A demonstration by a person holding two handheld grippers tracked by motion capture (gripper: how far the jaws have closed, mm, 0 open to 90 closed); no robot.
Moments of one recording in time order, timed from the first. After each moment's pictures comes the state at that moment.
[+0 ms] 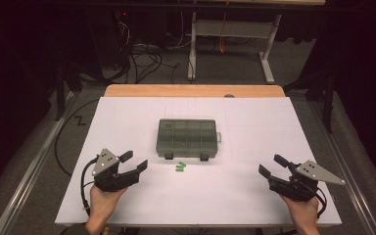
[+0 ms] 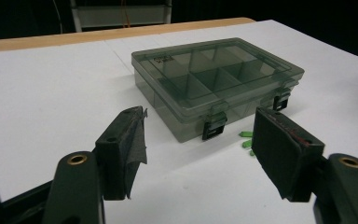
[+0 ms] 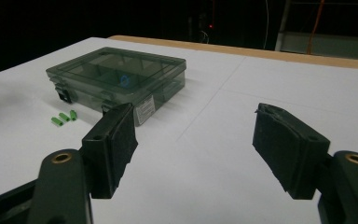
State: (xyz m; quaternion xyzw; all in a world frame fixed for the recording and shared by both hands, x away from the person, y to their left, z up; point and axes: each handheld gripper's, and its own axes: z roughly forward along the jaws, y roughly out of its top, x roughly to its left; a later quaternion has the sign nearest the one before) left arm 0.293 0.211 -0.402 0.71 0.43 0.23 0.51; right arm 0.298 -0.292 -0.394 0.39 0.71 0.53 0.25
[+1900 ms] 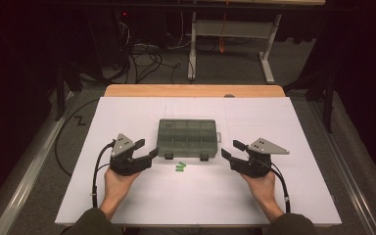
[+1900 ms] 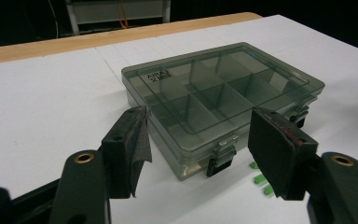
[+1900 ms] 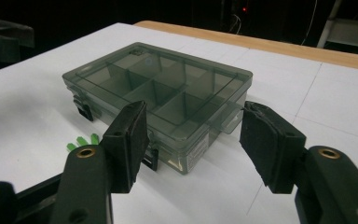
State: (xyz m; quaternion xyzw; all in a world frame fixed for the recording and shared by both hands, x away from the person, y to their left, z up) left arm 0.338 0.185 -0.397 0.72 0.43 0.23 0.49; right arm 0.359 -0.198 -0.398 0.36 0.75 0.51 0.21
